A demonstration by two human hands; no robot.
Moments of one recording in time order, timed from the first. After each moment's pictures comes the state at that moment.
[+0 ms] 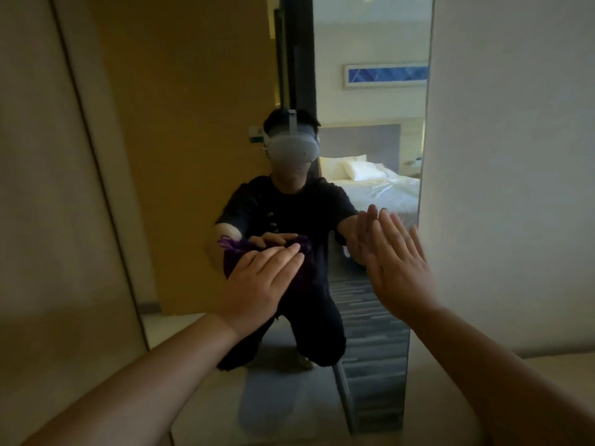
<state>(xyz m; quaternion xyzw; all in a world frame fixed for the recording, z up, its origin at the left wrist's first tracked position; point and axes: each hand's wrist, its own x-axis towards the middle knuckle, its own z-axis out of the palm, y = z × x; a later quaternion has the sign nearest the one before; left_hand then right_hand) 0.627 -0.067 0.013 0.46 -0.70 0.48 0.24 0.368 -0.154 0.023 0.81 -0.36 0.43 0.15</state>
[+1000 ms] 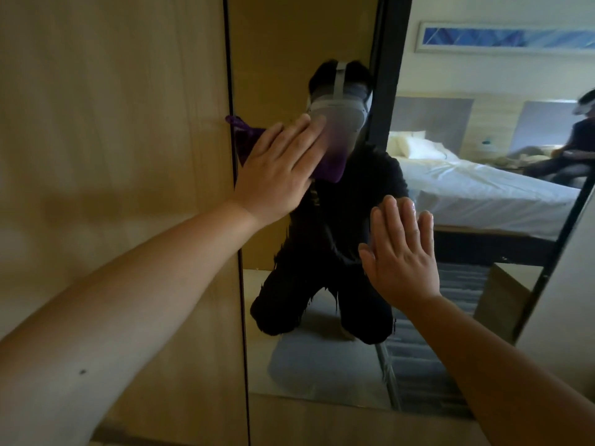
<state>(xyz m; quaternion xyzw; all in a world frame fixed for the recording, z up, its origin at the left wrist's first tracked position) 0.779 -0.035 0.096 0.47 -0.62 0.58 0.24 0.545 -0.125 -0.021 0.80 -0.34 0.40 0.31</state>
